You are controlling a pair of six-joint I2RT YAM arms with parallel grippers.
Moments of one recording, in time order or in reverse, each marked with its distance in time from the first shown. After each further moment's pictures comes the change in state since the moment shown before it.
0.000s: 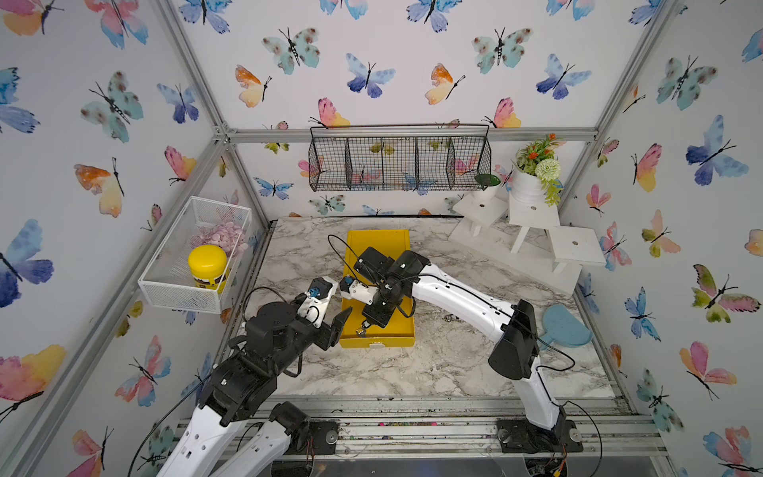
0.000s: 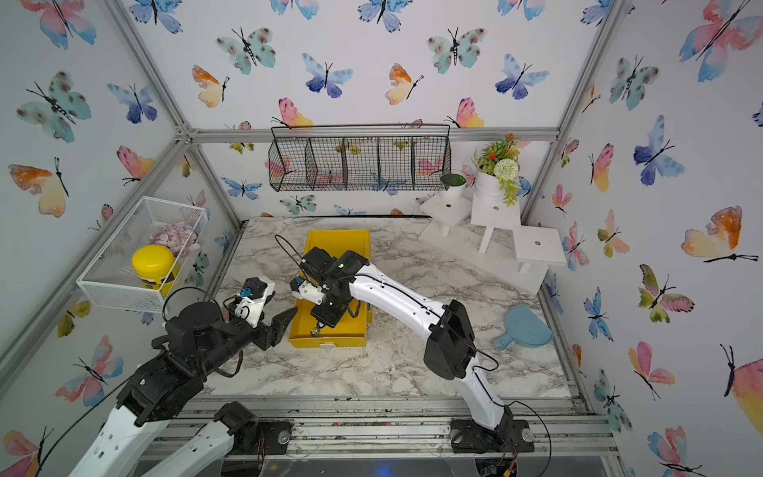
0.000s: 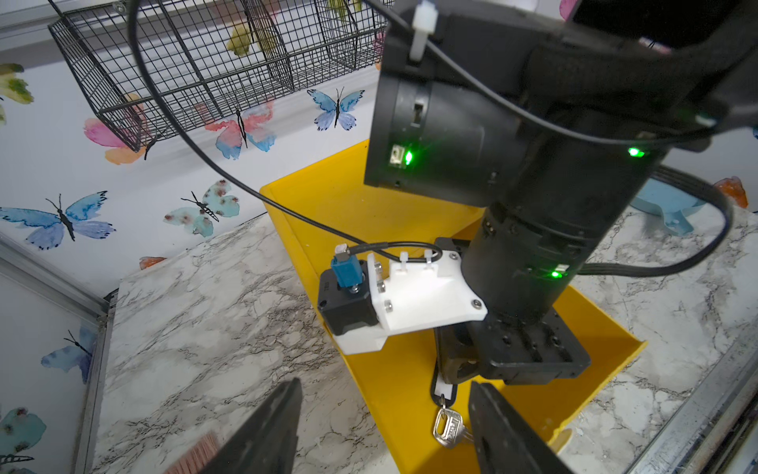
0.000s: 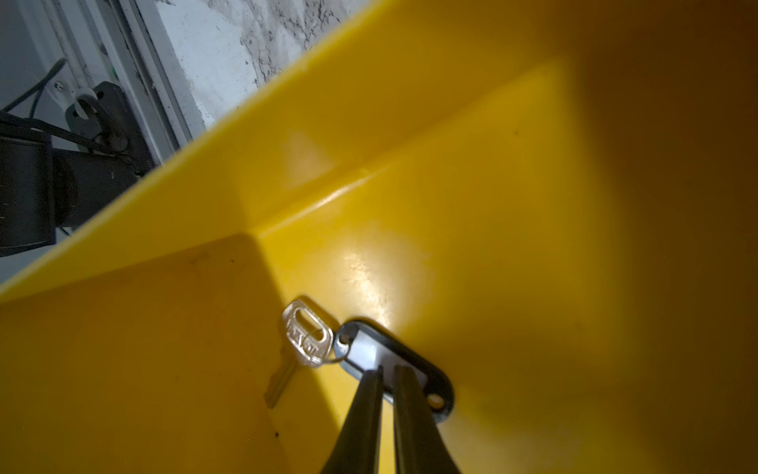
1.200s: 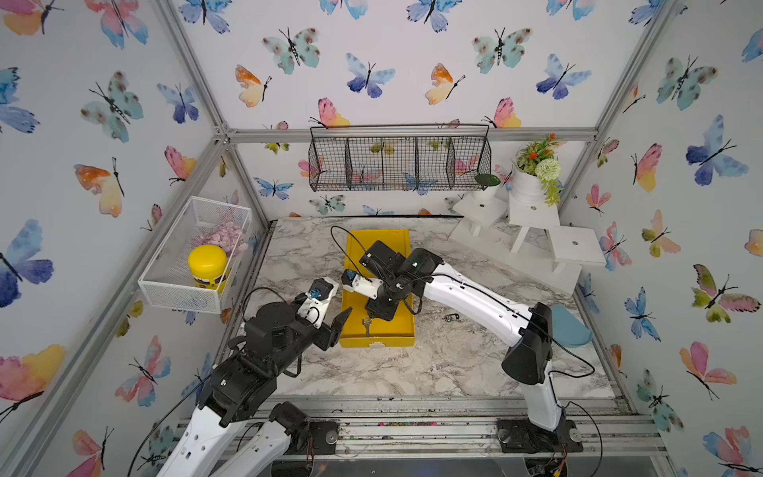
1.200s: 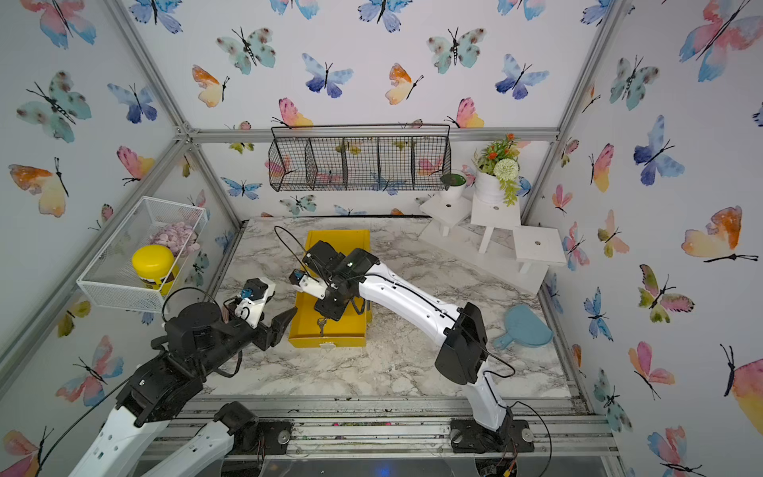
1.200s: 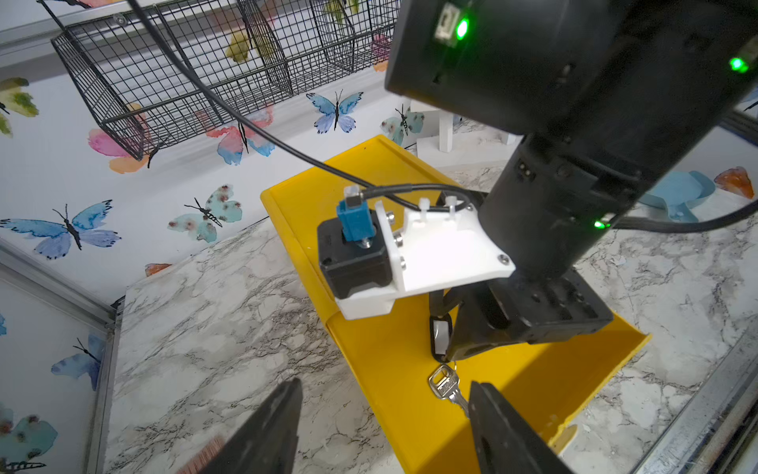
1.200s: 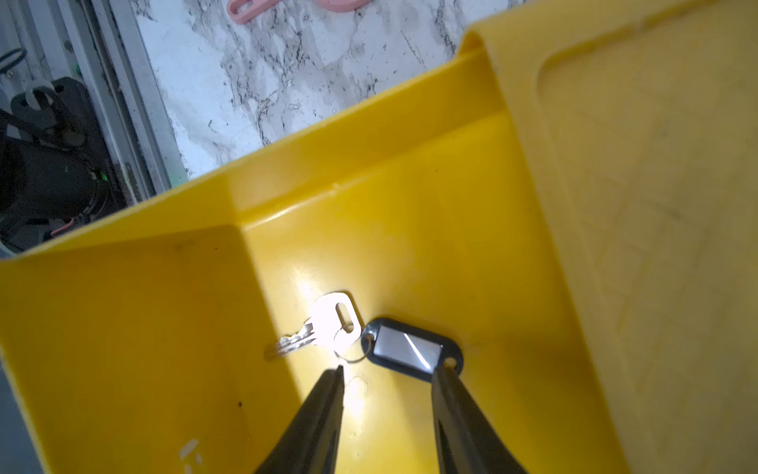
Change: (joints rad) left arm 0.000 -0.002 0.000 0.000 0.002 0.031; right arm 0.001 -0.111 -0.089 0.096 0.077 -0.135
